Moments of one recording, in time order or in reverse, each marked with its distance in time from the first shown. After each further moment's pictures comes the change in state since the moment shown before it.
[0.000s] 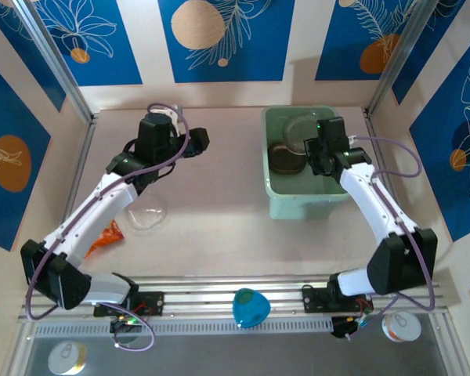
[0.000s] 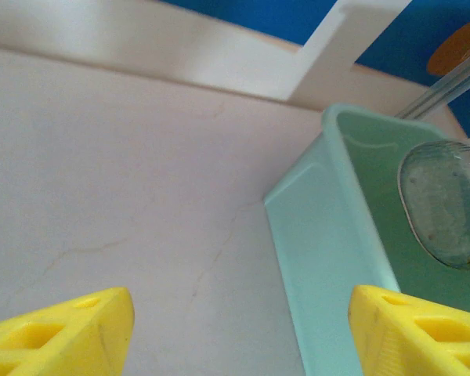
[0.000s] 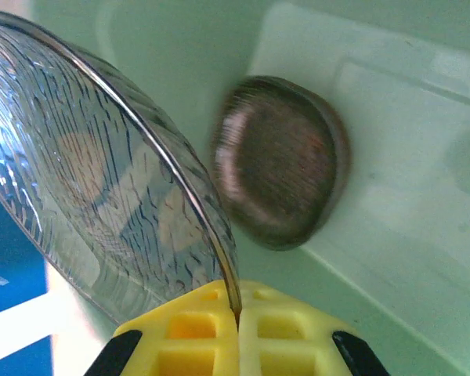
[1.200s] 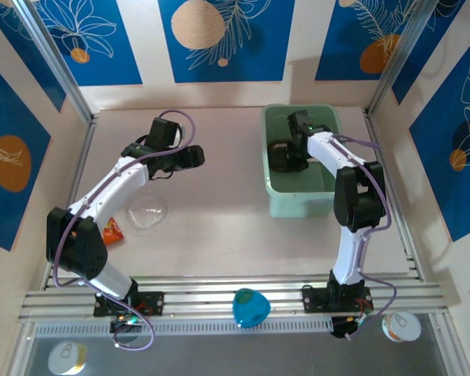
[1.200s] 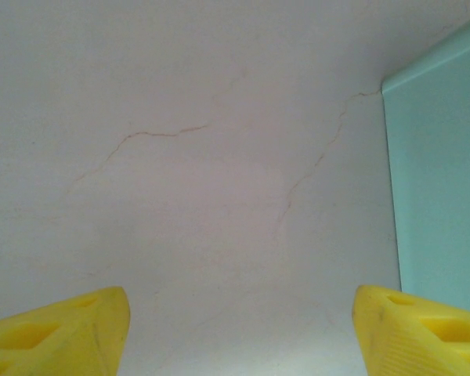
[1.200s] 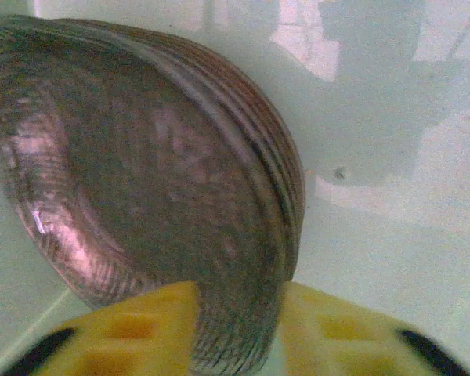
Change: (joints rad) left arm 0.100 0.205 0.014 -0.188 0.087 0.042; right arm 0.024 0.555 0.329 -0.142 -0.050 0.190
